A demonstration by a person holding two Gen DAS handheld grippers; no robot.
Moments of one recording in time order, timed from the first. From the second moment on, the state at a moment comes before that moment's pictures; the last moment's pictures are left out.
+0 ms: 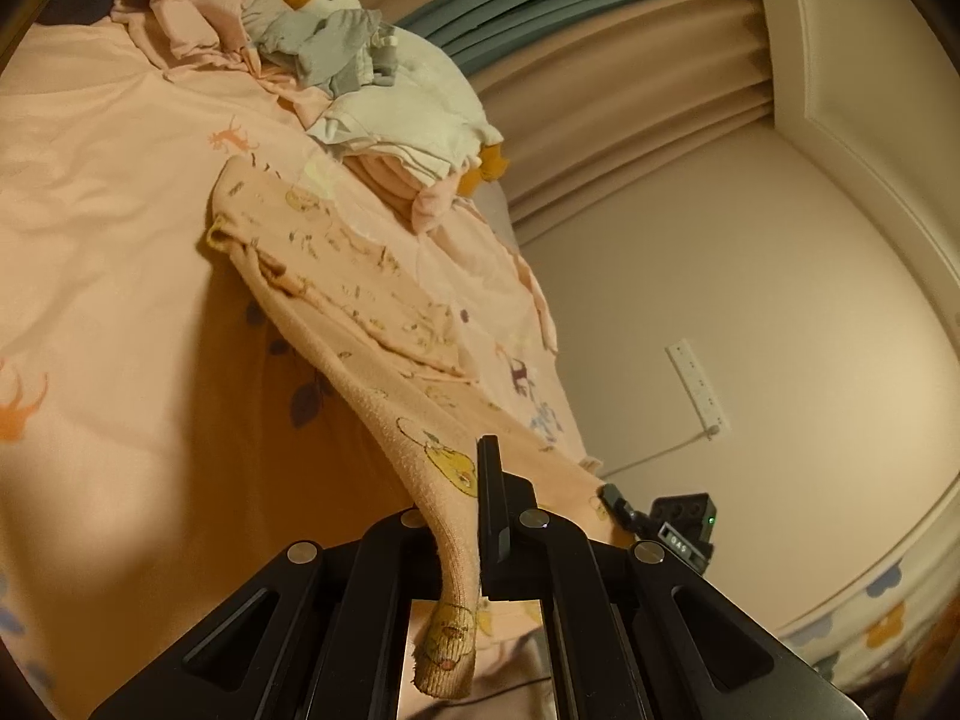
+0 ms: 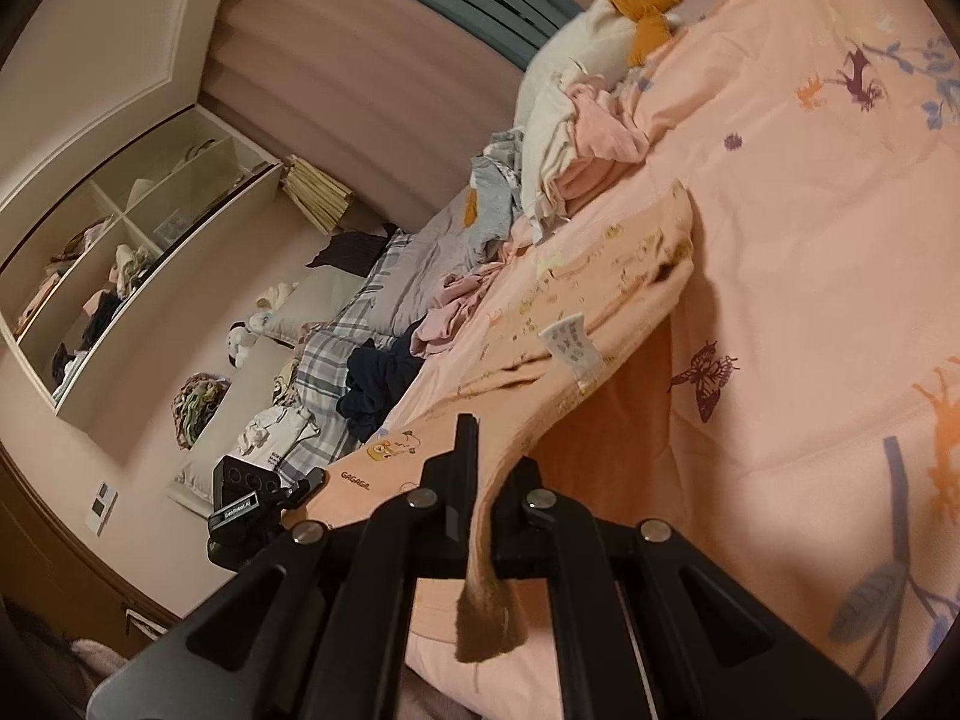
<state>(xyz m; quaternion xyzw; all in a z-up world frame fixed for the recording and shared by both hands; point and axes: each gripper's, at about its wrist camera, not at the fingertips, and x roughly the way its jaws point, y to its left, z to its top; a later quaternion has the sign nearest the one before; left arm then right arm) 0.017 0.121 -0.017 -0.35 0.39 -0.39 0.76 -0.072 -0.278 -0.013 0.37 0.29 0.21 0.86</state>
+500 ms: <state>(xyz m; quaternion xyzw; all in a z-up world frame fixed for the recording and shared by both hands) -0.018 0.134 -0.010 -0.34 0.41 -0.37 0.76 -0.120 -0.261 0.016 0.31 0.29 0.25 0.87</state>
